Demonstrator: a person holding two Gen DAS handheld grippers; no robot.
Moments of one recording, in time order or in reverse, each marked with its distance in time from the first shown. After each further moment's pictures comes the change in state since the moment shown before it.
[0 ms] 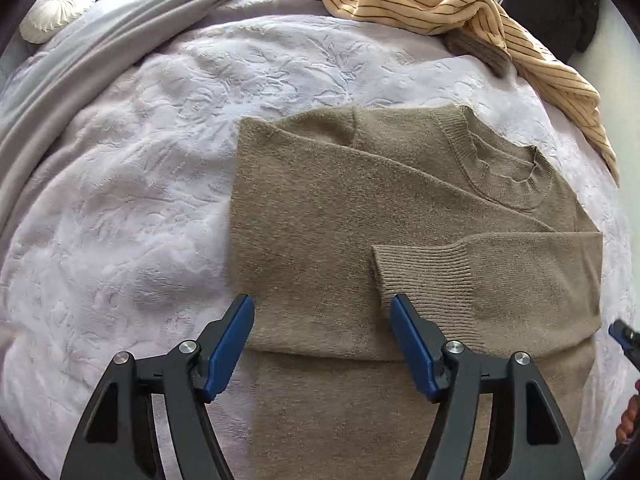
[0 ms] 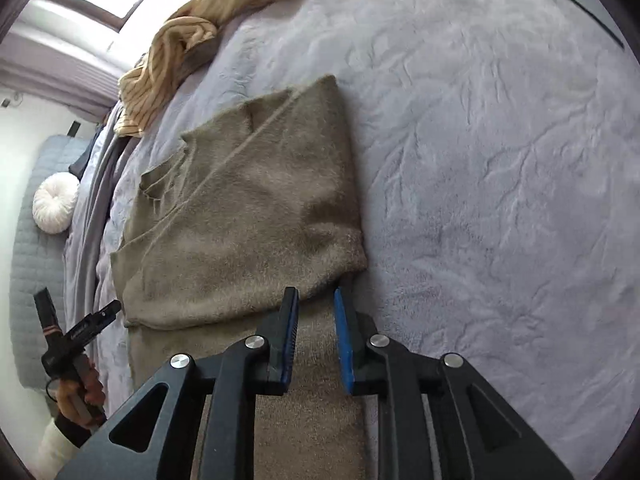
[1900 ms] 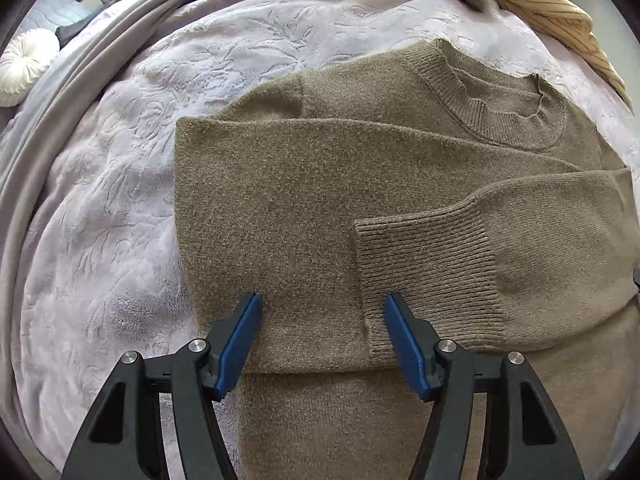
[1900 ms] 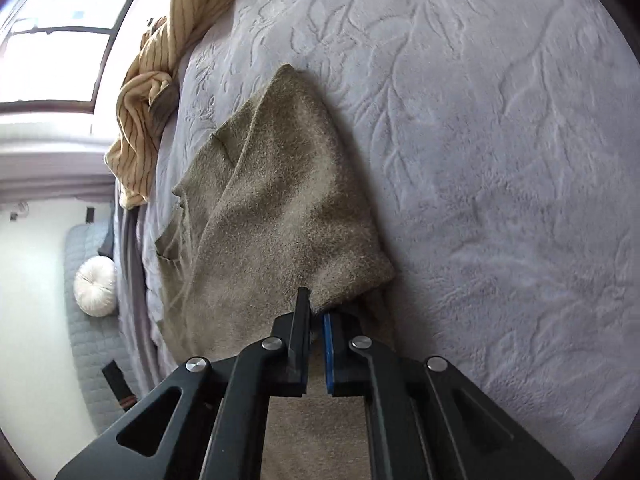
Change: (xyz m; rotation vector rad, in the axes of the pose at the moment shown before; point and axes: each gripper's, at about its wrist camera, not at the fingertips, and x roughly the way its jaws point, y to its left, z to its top) left arm 0.030 -0.060 0.004 0.203 0.051 0.153; right arm 0.046 -0.023 -0.004 0.302 0.070 0.098
